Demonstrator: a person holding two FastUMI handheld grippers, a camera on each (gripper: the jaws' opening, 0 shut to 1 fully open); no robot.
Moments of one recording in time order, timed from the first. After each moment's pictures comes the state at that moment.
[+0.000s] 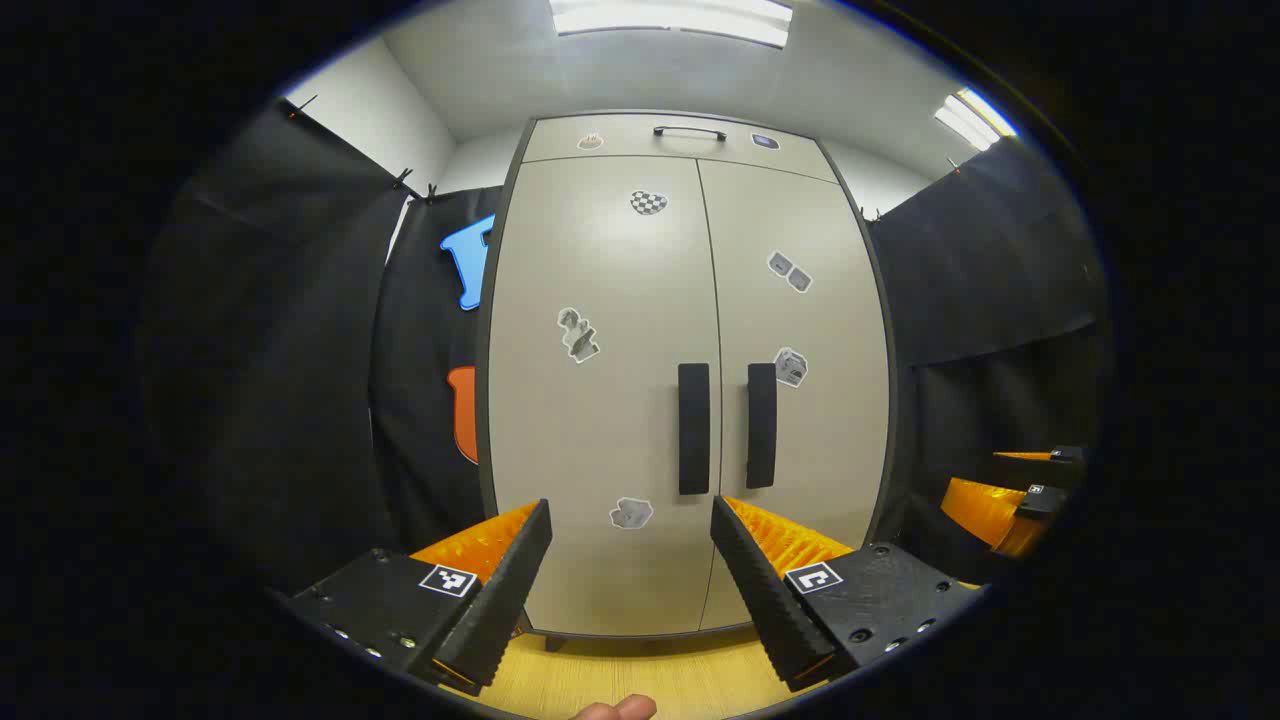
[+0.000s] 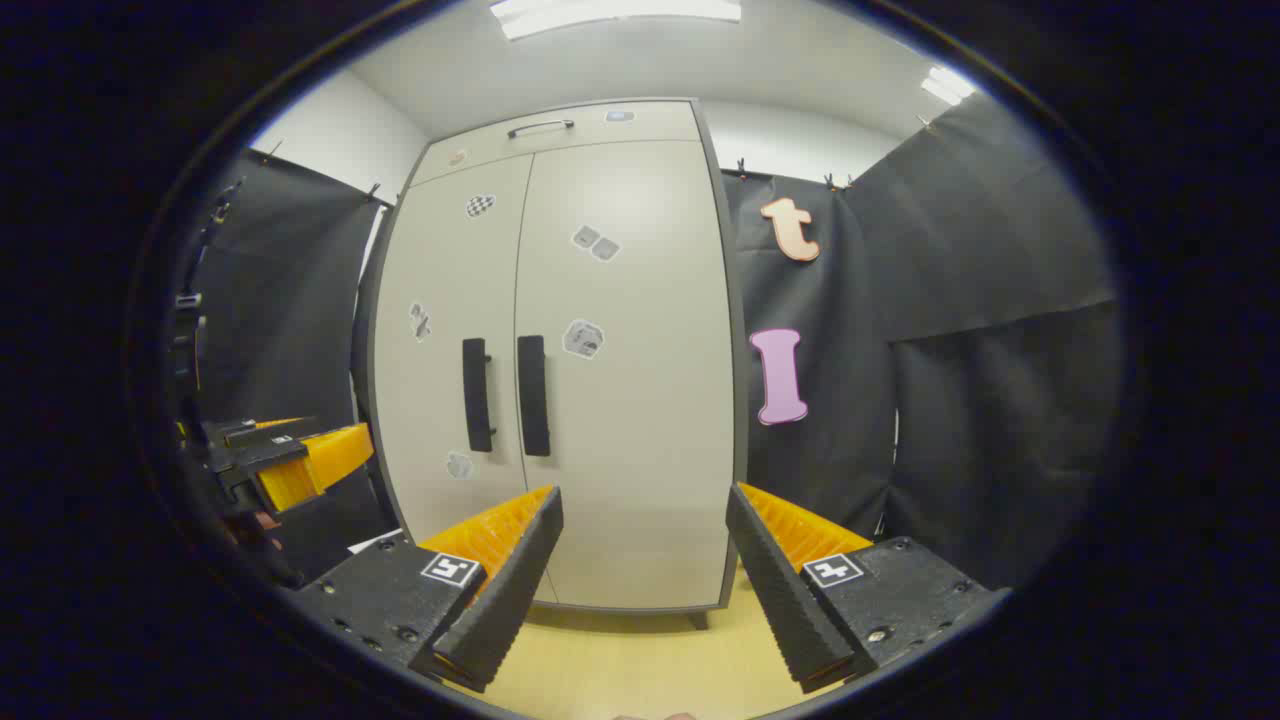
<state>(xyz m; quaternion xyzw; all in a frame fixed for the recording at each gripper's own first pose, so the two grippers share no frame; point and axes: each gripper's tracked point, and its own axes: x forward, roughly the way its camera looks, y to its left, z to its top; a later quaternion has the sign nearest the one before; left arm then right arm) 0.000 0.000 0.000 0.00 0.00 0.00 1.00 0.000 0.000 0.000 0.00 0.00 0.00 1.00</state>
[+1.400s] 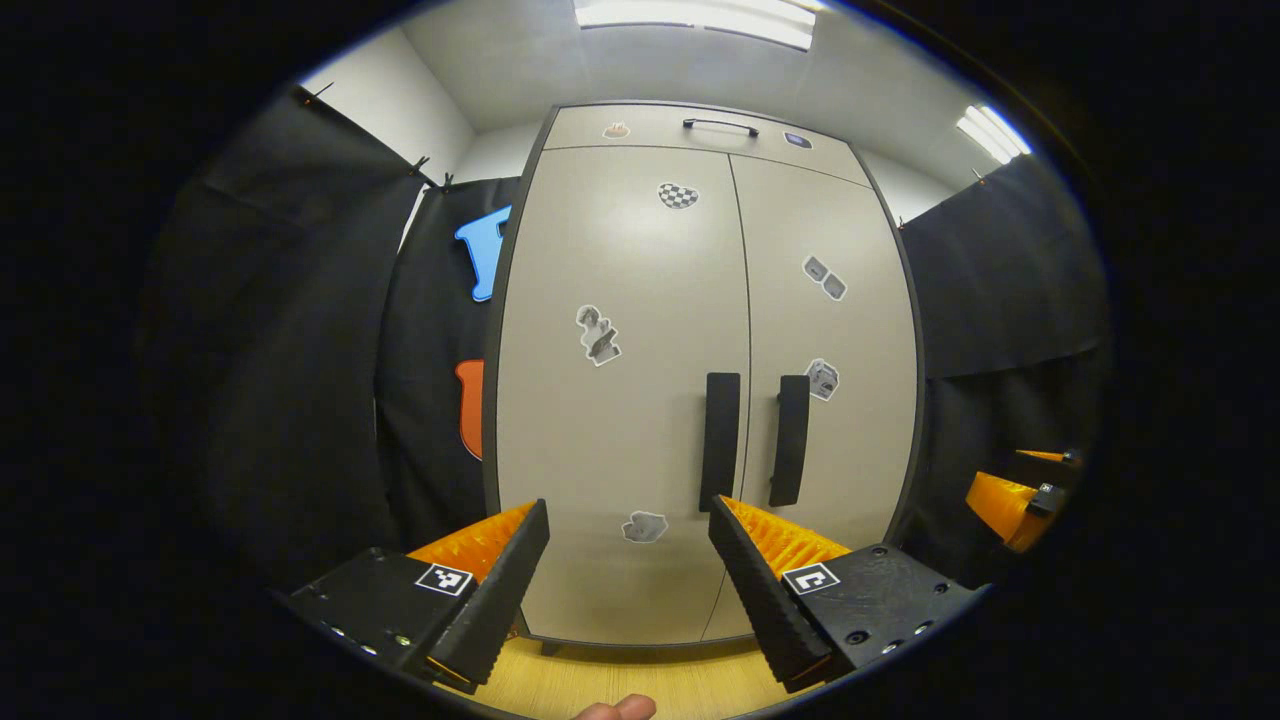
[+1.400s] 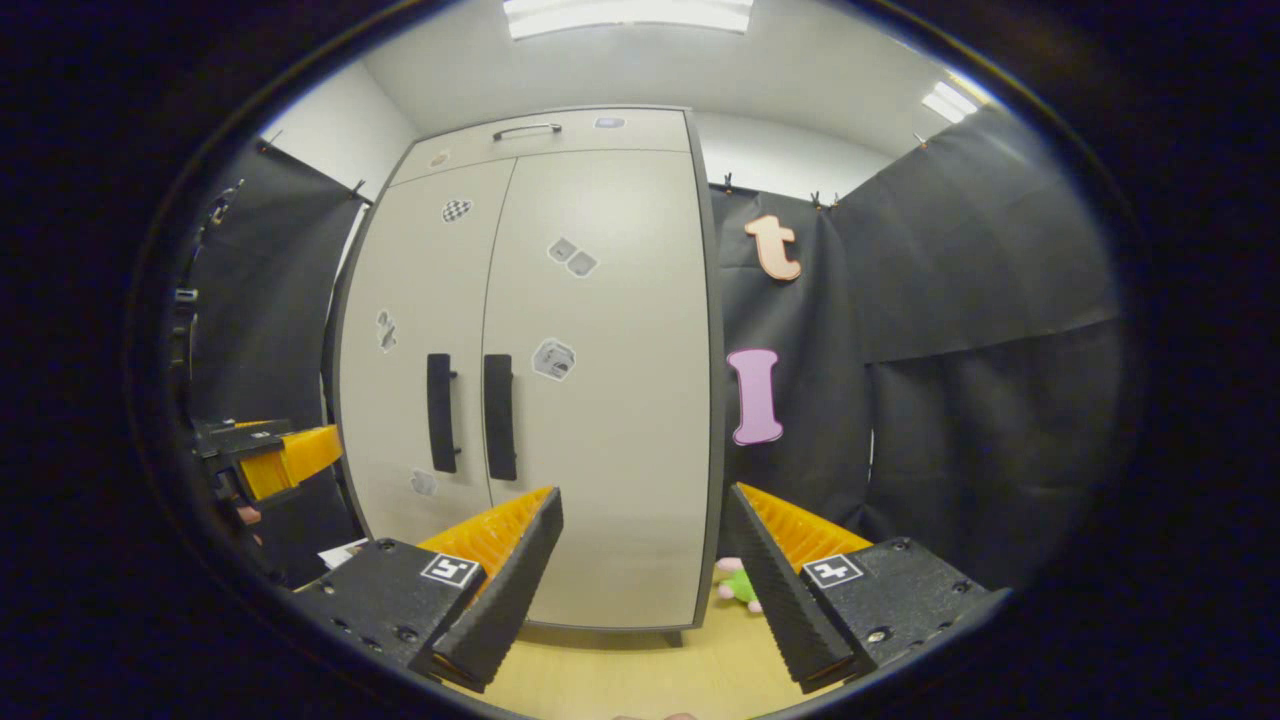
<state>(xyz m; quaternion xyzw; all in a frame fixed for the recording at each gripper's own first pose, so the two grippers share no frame) 0.027 0.014 0.002 -0.02 0.01 0.01 1.00 0.021 -0.011 0.010 -0.01 -0.01 -0.03 1.00</state>
